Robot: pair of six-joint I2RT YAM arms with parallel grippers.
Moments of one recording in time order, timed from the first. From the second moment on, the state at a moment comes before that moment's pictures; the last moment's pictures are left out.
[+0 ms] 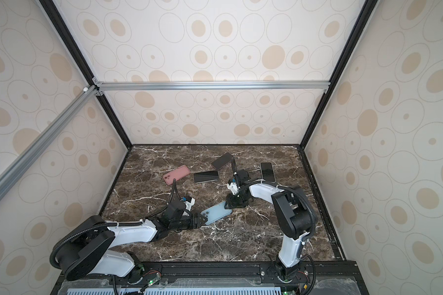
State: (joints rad) left arm -0.74 1.44 0.40 0.31 0.27 -0.84; right arm 0.46 1.80 1.06 -0.56 -0.43 0.24
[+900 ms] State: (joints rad) left arm -0.70 1.68 0.65 0.28 0.17 -0.74; right arm 0.49 1.74 1.00 -0.58 -0.35 0.33
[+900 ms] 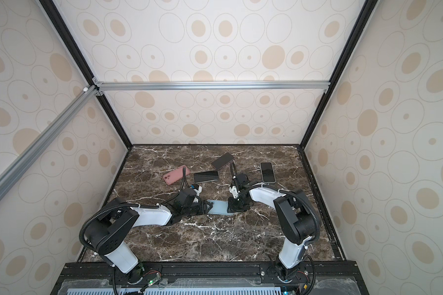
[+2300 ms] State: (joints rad) left arm -0.44 1.34 0.57 -0.03 0.04 -0.56; right arm 0.51 1.75 1.27 -0.69 -0.16 -0.13
